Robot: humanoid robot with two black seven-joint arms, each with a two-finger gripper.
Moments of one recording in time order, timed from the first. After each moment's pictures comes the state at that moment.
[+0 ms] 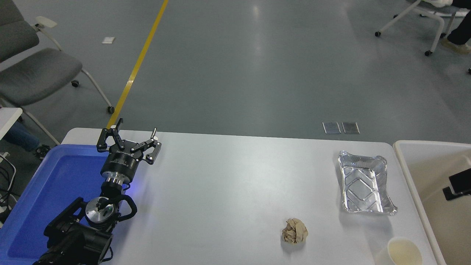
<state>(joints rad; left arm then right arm) -0.46 0.09 -1.19 -0.58 -0.23 -0.66 -0.10 2.44 -1.19 -1.57 1.74 -0.94 0.72 0.02</state>
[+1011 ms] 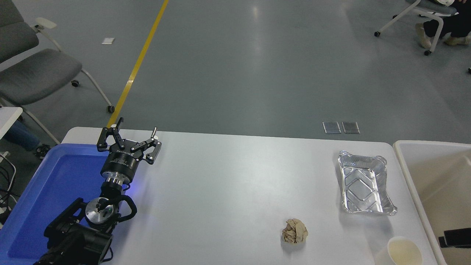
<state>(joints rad) -0.46 0.09 -1.19 -0.58 -0.23 -0.66 -0.10 1.75 -1.23 -1.16 1.61 -1.04 0.35 0.02</state>
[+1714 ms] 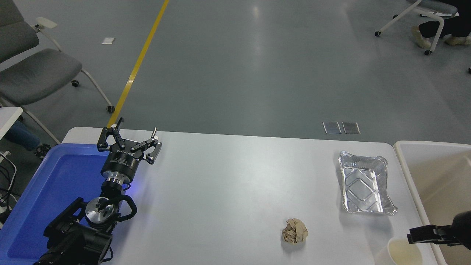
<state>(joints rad) -0.46 0.09 -1.19 -0.58 -0.23 -0.66 -0.10 1.42 -1.05 -0.97 1.51 -0.99 0.26 0.03</state>
